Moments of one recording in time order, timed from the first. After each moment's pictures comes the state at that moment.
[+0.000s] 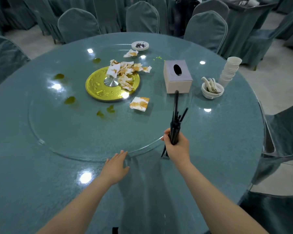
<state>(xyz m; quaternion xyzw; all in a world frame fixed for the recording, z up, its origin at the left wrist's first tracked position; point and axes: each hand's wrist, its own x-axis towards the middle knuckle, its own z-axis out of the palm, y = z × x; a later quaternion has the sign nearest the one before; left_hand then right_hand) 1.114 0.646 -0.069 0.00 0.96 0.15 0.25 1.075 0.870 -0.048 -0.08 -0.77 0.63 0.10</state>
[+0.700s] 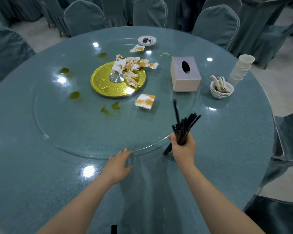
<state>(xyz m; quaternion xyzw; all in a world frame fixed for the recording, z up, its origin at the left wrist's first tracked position) 1.115 0.639 -0.070 -0.01 0.95 0.21 0.24 1.068 0.866 -0.063 -0.14 -0.74 0.64 0.14</state>
